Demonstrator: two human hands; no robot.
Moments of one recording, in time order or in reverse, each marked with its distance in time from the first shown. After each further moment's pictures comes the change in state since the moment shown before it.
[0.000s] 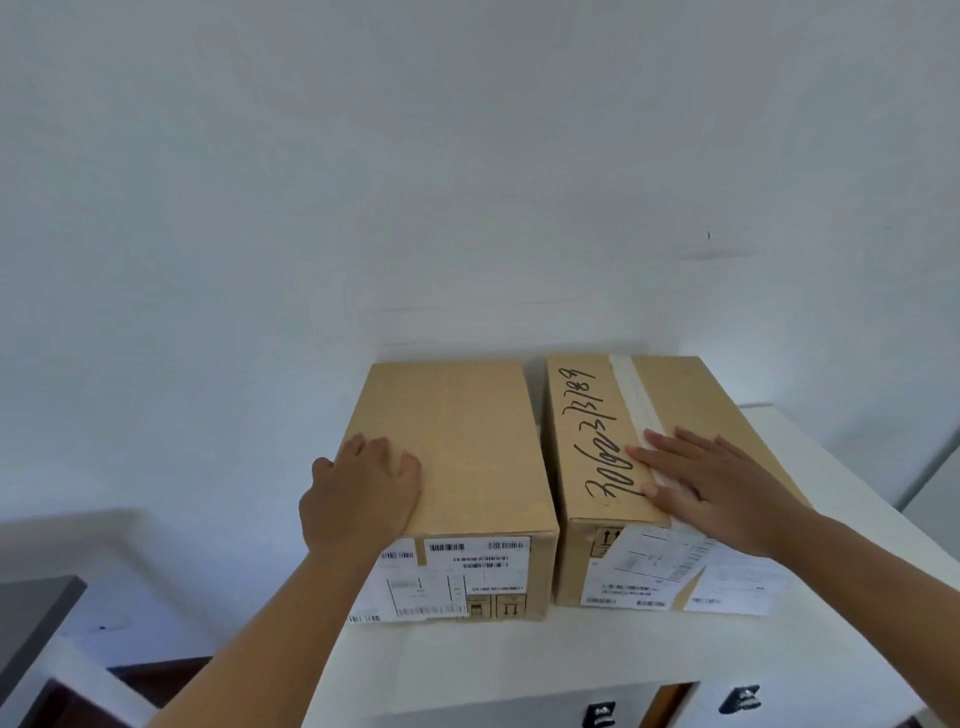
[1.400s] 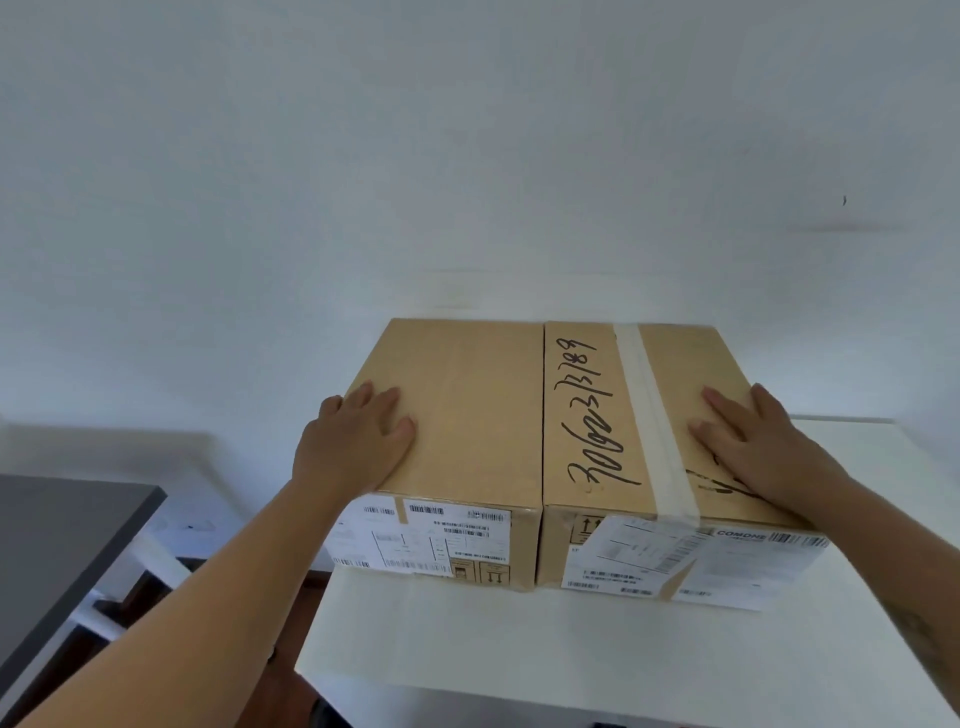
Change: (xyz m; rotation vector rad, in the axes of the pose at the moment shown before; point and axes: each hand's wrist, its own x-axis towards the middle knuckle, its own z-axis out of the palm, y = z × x) left_hand 0.043 -0.028 -0.002 0.115 -0.120 -0.004; right_hand 0.084 0.022 -0.004 0.279 -0.038 0.283
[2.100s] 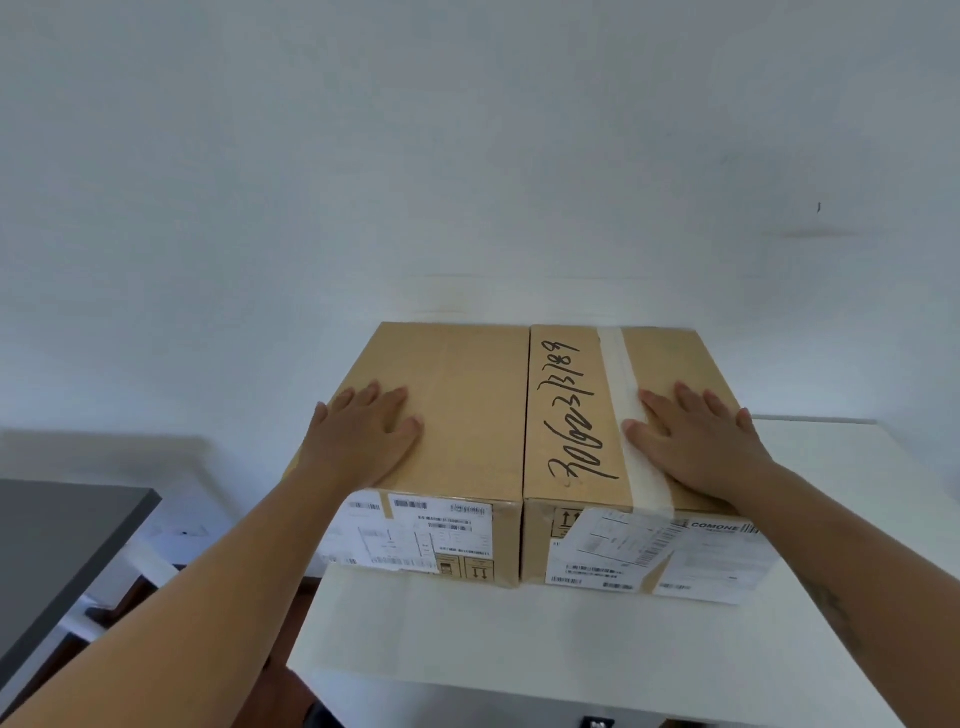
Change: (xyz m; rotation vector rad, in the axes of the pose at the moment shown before) left_hand 0.001 0.007 0.002 0.040 -0.032 0.062; right_hand -0.005 -0.043 0.011 -0.214 0.023 -0.139
